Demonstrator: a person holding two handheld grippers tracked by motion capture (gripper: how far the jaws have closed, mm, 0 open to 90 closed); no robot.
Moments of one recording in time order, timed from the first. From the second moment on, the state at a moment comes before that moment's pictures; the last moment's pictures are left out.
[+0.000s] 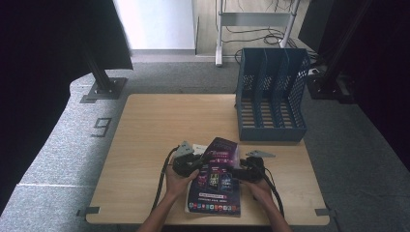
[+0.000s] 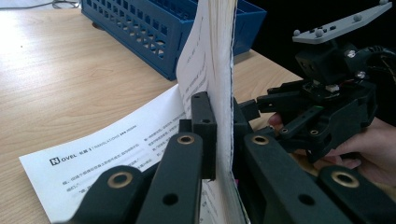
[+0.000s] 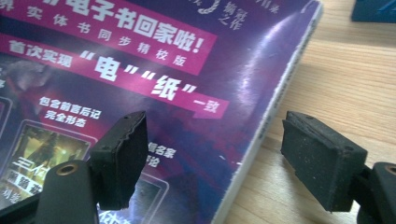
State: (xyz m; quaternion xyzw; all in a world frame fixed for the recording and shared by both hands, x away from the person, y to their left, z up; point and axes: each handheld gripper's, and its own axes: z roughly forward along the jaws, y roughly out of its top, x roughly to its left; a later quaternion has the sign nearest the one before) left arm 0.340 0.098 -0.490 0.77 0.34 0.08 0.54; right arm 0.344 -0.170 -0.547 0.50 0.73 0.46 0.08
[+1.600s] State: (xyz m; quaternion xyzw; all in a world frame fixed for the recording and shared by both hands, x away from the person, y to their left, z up) left arm 0.369 0.107 -0.537 0.79 0.42 0.05 0.43; right arm 0.370 -0.159 -0.547 0.52 0.74 0.42 0.08
